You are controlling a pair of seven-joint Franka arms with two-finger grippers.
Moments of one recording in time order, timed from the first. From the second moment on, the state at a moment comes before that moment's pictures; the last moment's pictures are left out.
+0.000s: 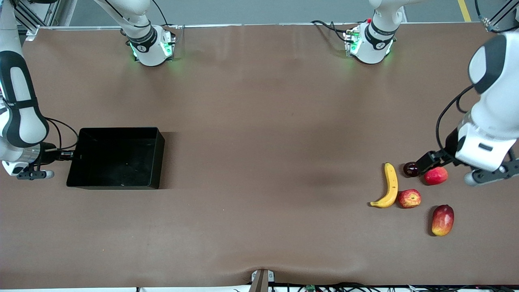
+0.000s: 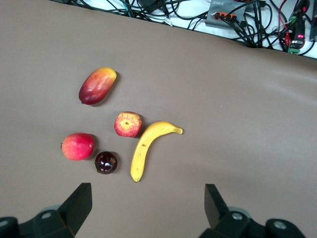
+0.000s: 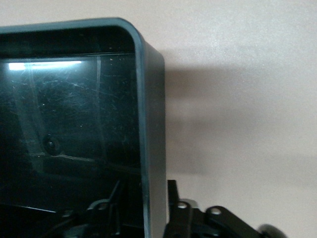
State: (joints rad) left arm 0.22 0.26 -0.43 -1.43 0.22 1.82 -0.47; right arm -0.43 0.52 0.04 -1.81 0.14 2.11 -0.49
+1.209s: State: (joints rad) left arm -0.08 0.01 -0.02 -1.52 0.07 1.55 -0.16; right arm -0.19 0.48 0.07 -1.23 0.14 1.56 0.03
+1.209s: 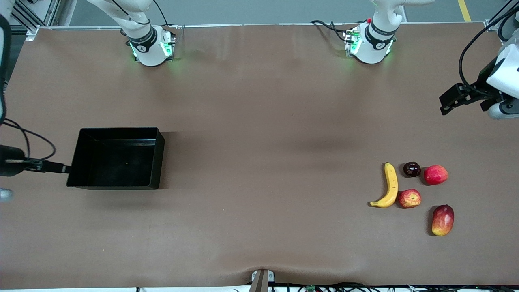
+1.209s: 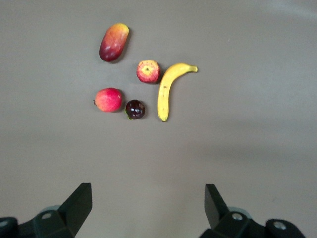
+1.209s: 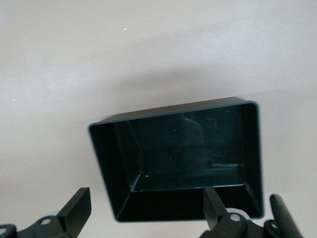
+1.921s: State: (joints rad) left arm -0.09 -0.07 -0.04 -1.59 0.04 1.55 -0.16; right arm -0.05 0.07 0.07 -1.42 0.00 1.43 0.12
